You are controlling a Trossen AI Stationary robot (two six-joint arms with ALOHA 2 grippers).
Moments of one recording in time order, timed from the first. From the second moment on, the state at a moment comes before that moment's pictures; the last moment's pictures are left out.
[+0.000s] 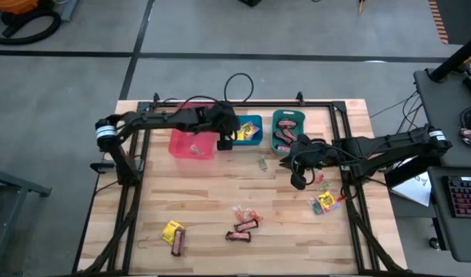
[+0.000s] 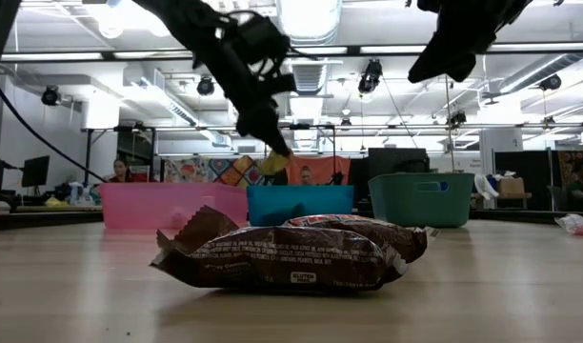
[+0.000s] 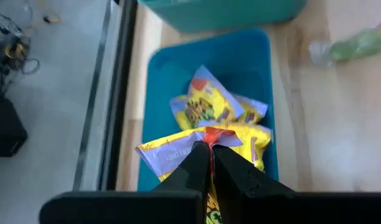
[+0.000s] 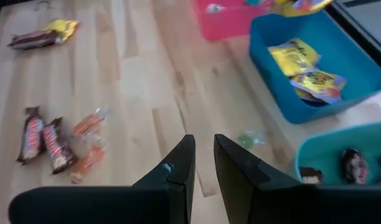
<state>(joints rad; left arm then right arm) 0.34 1.73 1.27 -0.35 -0.14 0.49 0.11 1.05 0.83 -0.48 0.20 0.30</state>
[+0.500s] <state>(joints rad) 0.36 1.88 1.32 -0.32 -0.17 0.73 0.12 1.05 0.78 -0.48 0.26 0.41</state>
